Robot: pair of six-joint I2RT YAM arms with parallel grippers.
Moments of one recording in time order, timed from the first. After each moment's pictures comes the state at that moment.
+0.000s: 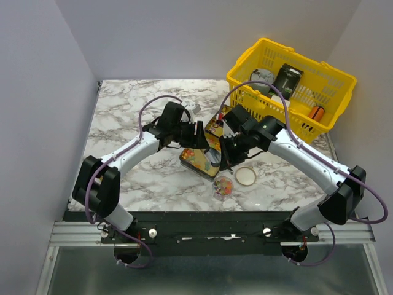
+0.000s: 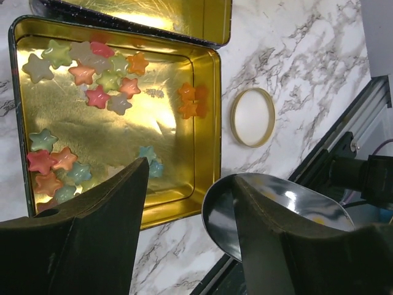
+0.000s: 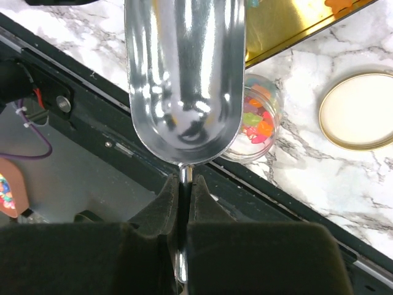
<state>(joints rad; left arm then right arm) -0.52 1.56 1.11 -0.28 0.49 -0.41 0.78 1.48 1.45 -1.08 -0.23 0.43</state>
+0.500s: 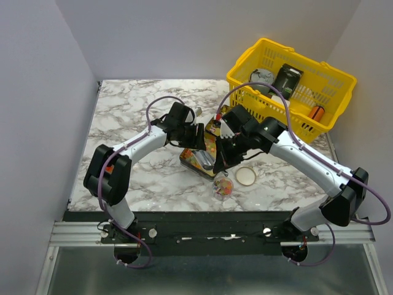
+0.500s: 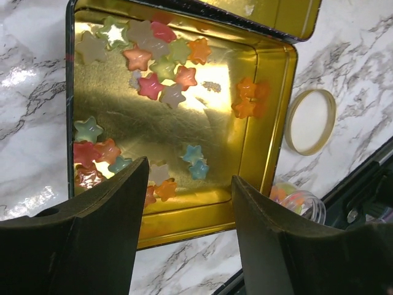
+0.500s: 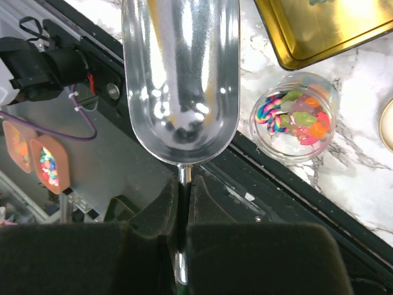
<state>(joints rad) -0.53 1.69 1.21 -0.40 0.37 -0.37 0.79 1.47 1.45 -1.03 -0.34 0.49</state>
